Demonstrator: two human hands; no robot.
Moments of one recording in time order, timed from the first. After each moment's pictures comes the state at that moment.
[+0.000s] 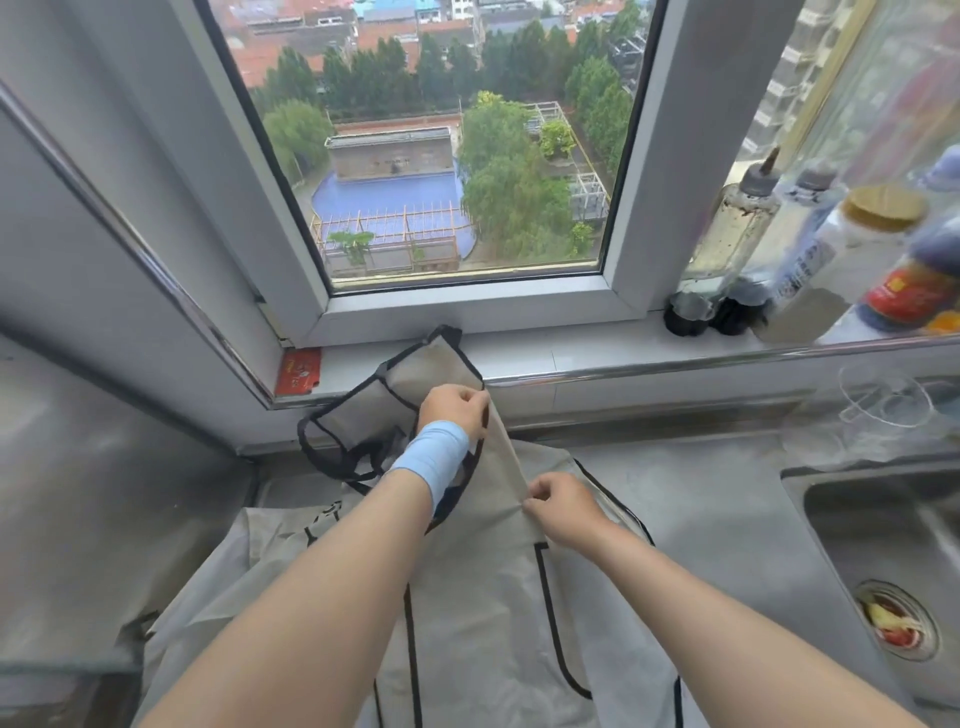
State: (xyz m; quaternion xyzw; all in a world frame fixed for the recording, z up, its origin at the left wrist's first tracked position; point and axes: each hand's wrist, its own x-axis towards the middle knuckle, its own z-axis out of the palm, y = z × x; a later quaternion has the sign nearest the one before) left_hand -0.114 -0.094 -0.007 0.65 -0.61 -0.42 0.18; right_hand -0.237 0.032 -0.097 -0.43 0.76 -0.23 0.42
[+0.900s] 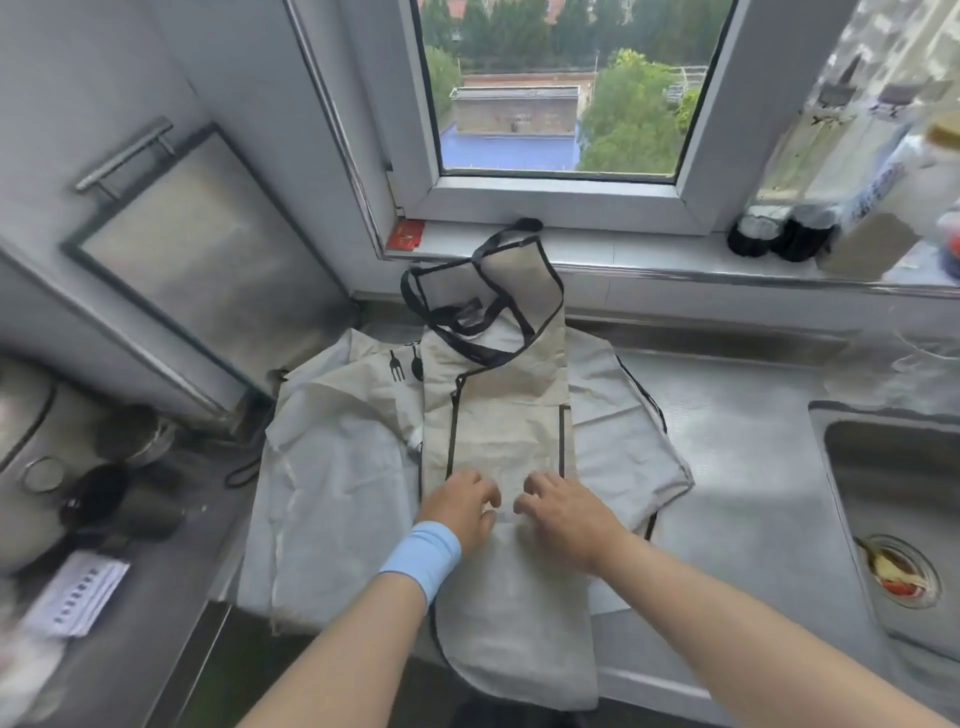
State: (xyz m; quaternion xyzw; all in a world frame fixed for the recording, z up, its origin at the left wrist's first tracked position) left_hand 0.008 0.206 -0.084 0.57 -0.79 -0.22 -0.04; right_hand -0.186 0.223 -0.124 -0.88 0.47 -0.03 0.08
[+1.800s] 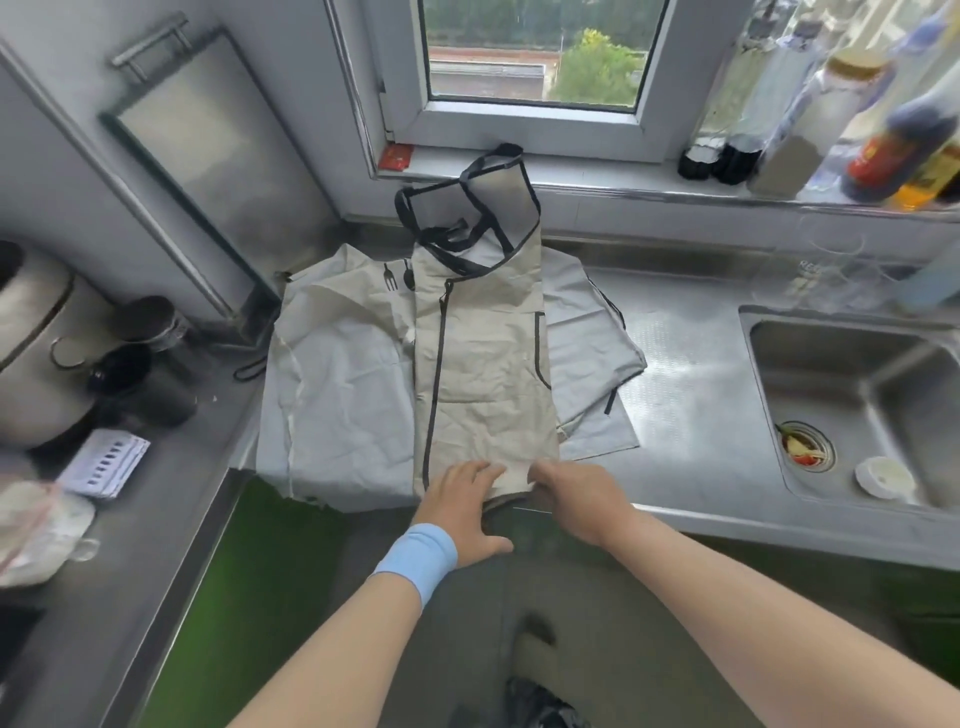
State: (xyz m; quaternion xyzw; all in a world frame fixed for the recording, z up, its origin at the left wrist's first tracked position) left_hand 0.033 0.394 -0.092 0.53 -0.81 -0.24 -0.08; right_hand -0.174 0.401 -0.098 -0.80 0.58 -0.02 0.16
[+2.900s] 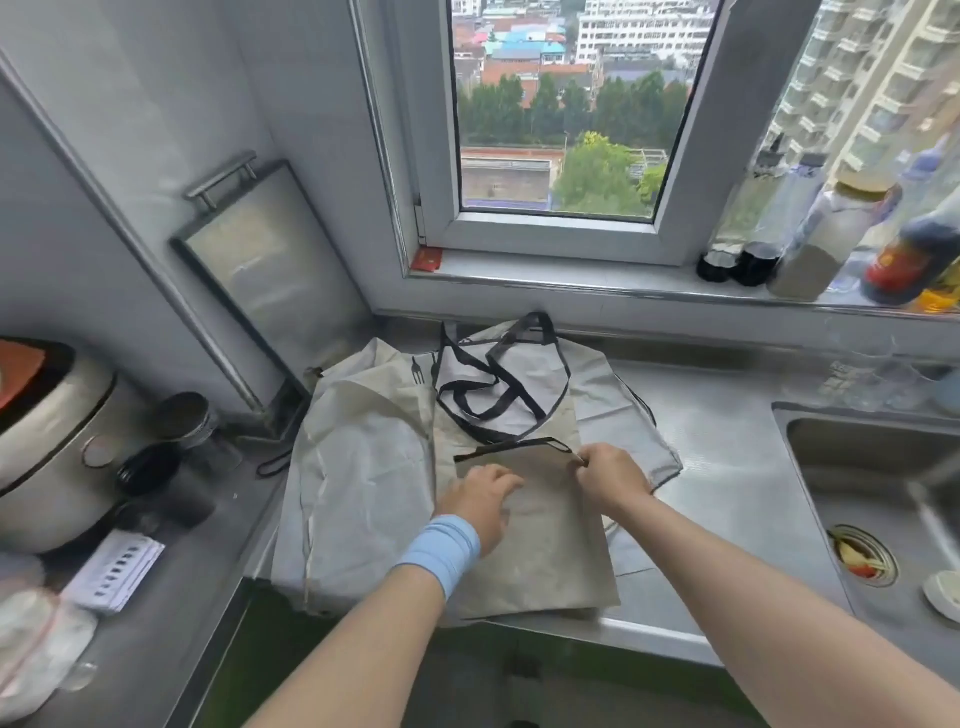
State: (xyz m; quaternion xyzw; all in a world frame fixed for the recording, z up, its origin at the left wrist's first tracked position) left_hand 0.034 0.266 -0.048 0.52 -0.84 -0.17 -0.01; right_hand -0.175 0.258 -0.044 -0.56 0.77 -0.12 0.27
